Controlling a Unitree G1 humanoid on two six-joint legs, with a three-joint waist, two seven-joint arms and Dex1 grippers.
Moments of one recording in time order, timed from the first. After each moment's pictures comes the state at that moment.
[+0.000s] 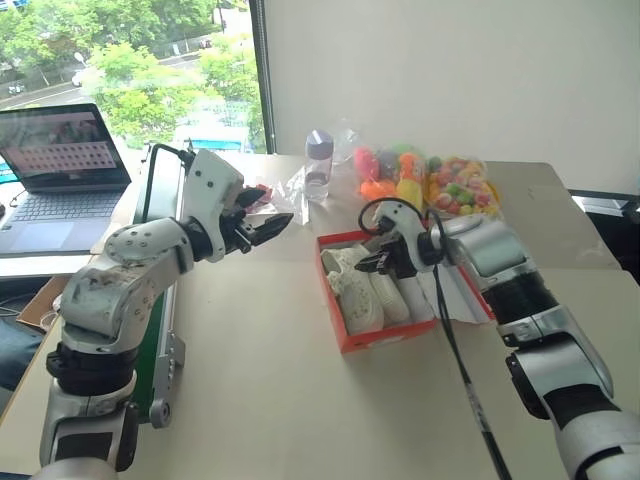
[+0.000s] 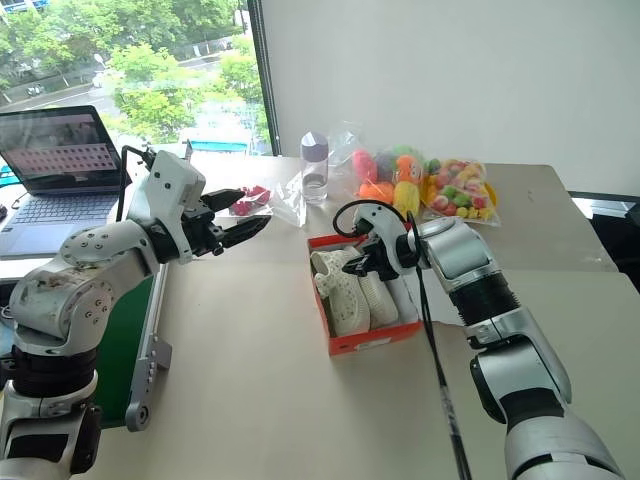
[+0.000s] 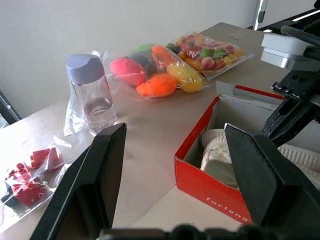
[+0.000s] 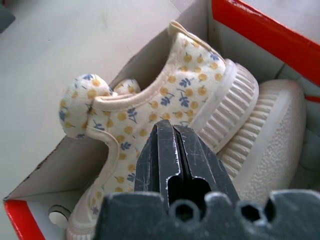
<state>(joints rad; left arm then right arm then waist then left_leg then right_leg) -0.57 0.62 0.07 -0.41 -0.51 0.88 -0.52 -0.93 -0.53 0.34 0.30 0.21 0.91 1.07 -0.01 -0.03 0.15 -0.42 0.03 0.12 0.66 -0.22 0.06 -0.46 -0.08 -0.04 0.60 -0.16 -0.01</state>
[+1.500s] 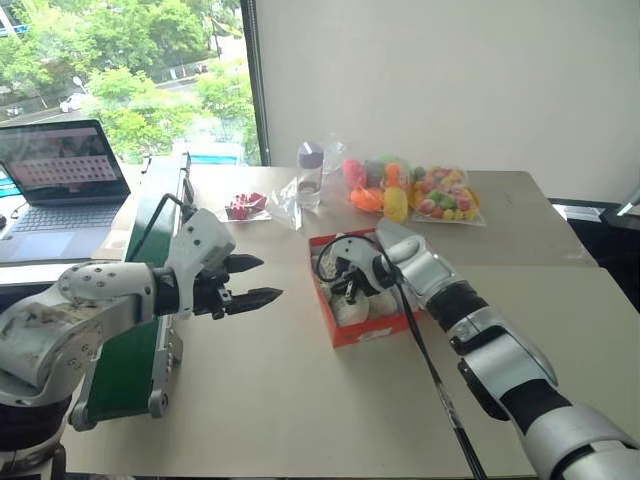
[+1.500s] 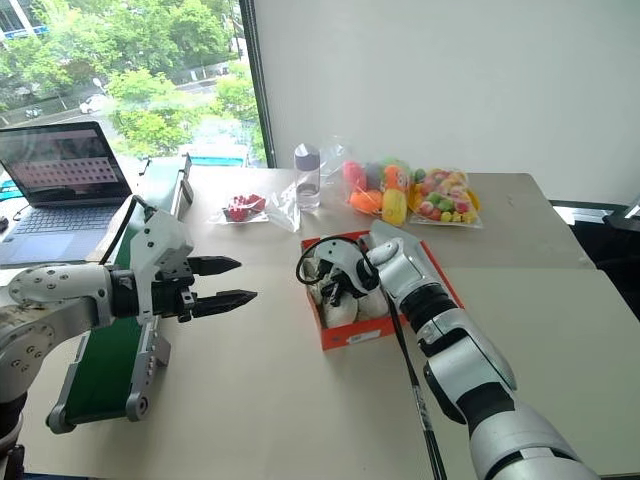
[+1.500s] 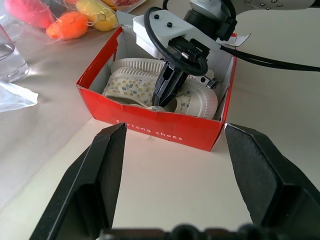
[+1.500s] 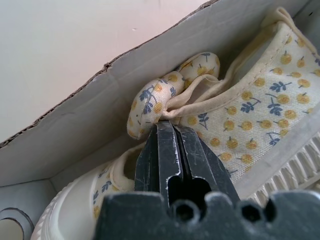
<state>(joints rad) -0.36 0.90 0.14 -0.62 -0.77 1.05 -0.72 -0.94 -0.34 0.48 0.65 -0.07 0.46 1.05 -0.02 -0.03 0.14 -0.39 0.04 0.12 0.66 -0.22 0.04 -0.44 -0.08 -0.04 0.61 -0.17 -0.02</state>
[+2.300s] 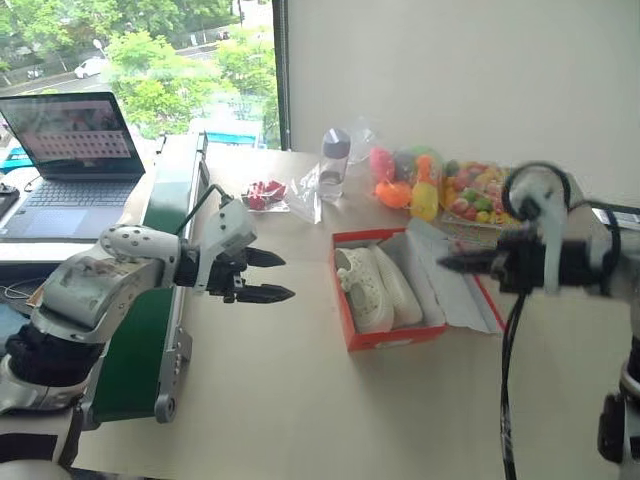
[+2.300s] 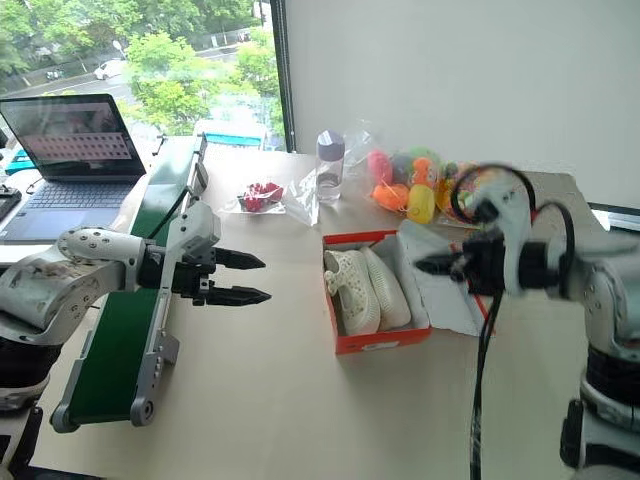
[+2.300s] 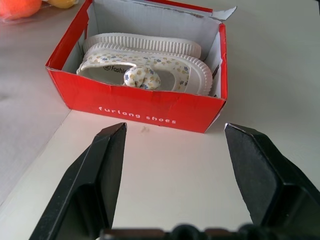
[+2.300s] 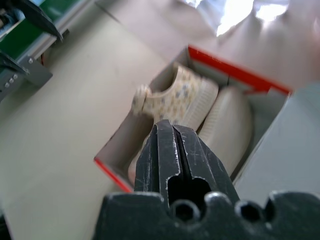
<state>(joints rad) -0.62 0.90 -0.17 -0.26 -0.57 0.81 -1.09 -0.38 -0.83 -0.38 -0.53 0.51 1.60 1.07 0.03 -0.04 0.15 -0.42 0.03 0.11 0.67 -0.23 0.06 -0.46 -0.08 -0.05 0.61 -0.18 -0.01</state>
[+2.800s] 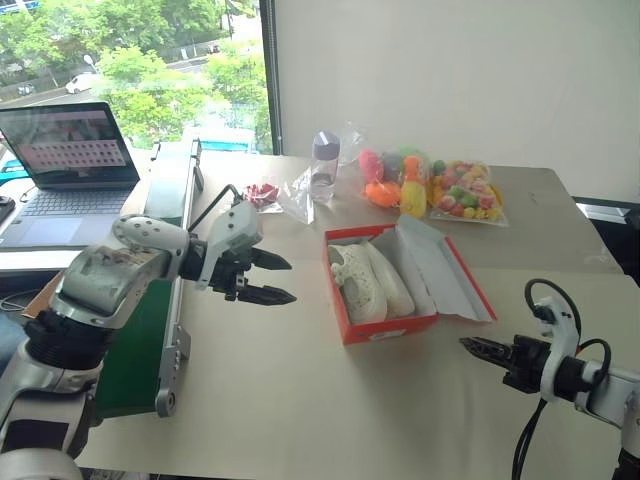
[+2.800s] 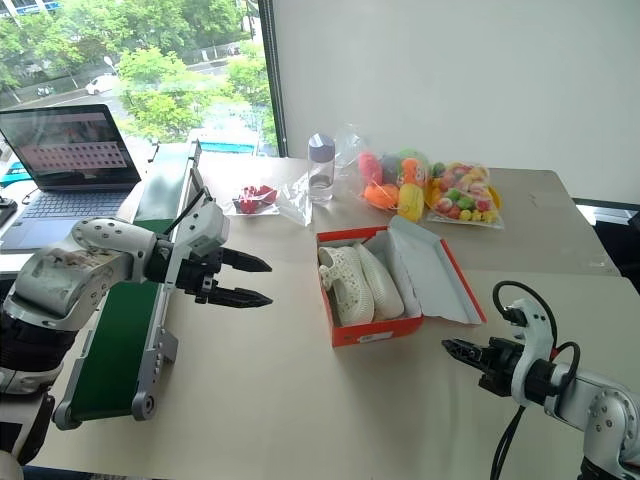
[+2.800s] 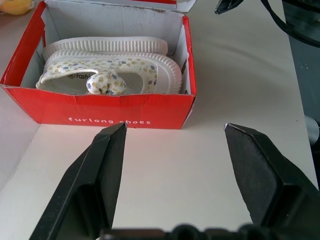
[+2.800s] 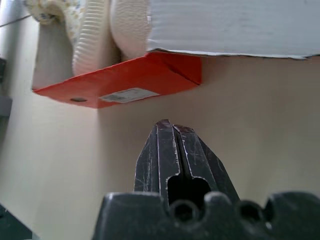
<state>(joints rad) -0.68 0.88 -0.22 -0.20 -0.51 0.78 -1.22 -0.03 -0.48 -0.66 -0.43 0.56 1.49 0.72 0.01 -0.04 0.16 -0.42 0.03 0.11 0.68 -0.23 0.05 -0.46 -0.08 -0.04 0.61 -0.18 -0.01</state>
